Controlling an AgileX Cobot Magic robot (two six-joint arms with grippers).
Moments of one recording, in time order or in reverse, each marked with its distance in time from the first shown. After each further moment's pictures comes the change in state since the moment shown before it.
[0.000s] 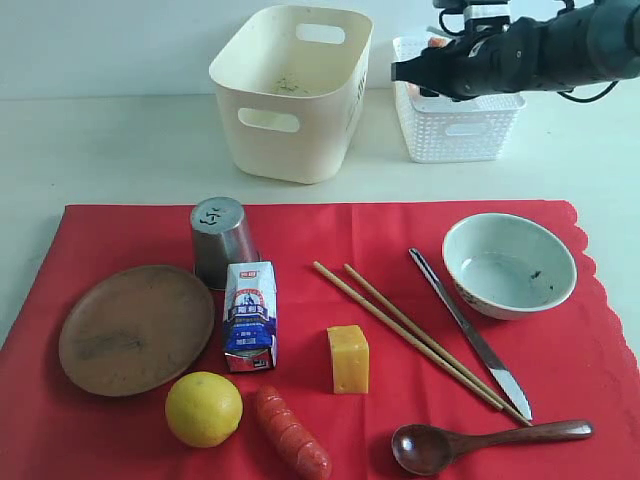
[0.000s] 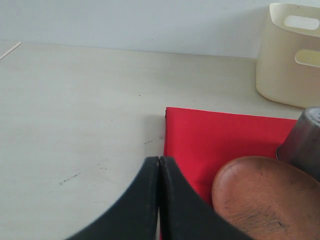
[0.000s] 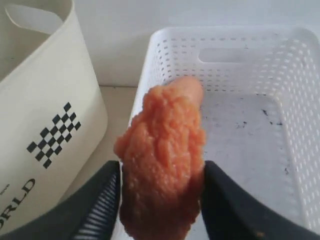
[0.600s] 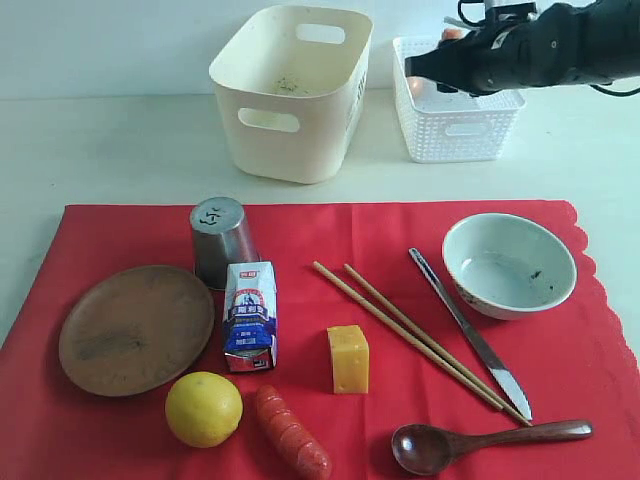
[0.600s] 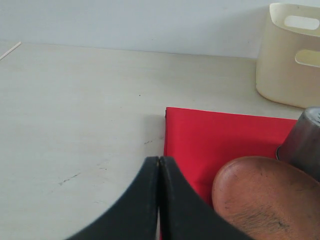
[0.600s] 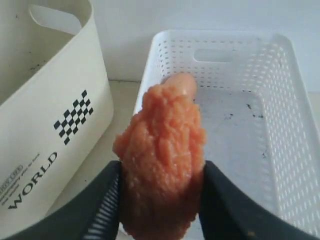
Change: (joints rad) left arm 0.000 0.000 0.000 0.000 0.000 0.000; right arm 0.000 -0.153 0.150 -0.027 -0.004 0.000
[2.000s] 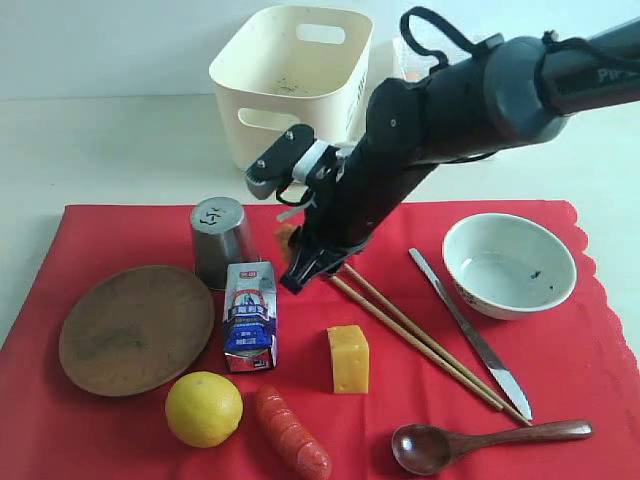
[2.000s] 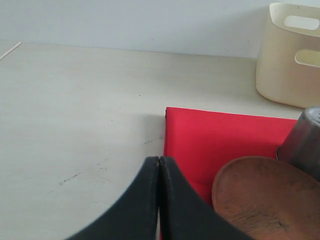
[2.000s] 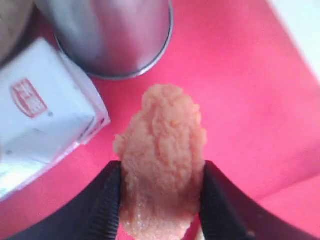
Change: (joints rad) left arm 0.000 0.000 0.000 0.000 0.000 0.000; right arm 0.414 -0.014 0.087 0.219 0.534 -0.627
